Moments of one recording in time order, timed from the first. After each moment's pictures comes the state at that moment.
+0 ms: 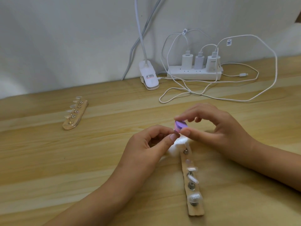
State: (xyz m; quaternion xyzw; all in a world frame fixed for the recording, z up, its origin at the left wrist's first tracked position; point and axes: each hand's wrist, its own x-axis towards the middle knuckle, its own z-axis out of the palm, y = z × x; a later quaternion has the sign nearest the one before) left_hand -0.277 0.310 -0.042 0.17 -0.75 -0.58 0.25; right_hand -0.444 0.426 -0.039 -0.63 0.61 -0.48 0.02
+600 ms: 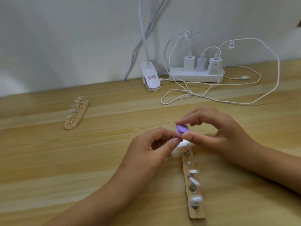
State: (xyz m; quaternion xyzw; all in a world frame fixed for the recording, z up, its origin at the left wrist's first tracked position) left_hand -0.277 0.305 -0.047 0.16 -0.79 -0.55 0.23; right_hand -0.445 0.426 -0.037 -0.65 0.61 -0.46 0.02
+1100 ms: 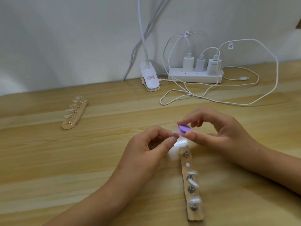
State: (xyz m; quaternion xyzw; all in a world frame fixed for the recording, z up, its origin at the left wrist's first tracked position) left_hand -0.277 0.307 -0.045 0.17 -0.75 -0.59 0.25; right_hand -0.448 0.427 -0.036 -0.61 0.62 -0.49 0.09
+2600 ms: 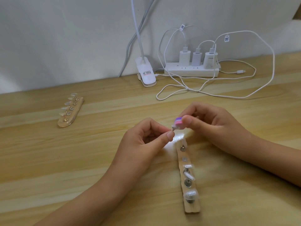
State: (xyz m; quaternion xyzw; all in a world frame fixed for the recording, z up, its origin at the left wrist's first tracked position) left_hand -0.279 0.310 -0.040 0.19 -0.73 -0.61 0.26; right_hand -0.443 0.425 -0.037 -0.55 0.61 -0.54 0.19
